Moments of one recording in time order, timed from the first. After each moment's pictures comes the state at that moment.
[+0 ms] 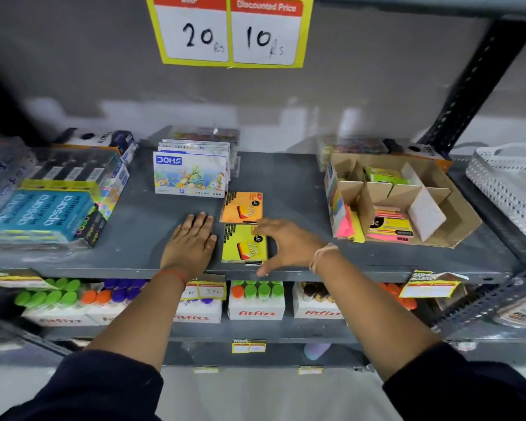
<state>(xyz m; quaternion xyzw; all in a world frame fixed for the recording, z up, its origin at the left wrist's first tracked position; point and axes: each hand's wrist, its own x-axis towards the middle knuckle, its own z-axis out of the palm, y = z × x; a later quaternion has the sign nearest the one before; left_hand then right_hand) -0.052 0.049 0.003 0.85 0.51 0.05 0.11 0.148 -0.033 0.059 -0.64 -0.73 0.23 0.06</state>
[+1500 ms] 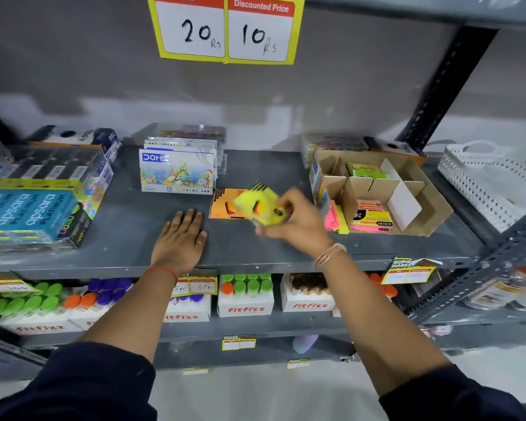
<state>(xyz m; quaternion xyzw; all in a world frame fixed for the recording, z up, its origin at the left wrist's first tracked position) -0.049 0.048 0.007 0.85 0.51 0.06 0.13 0.147 -0.061 0.082 -0.71 -0.52 0.23 0.41</state>
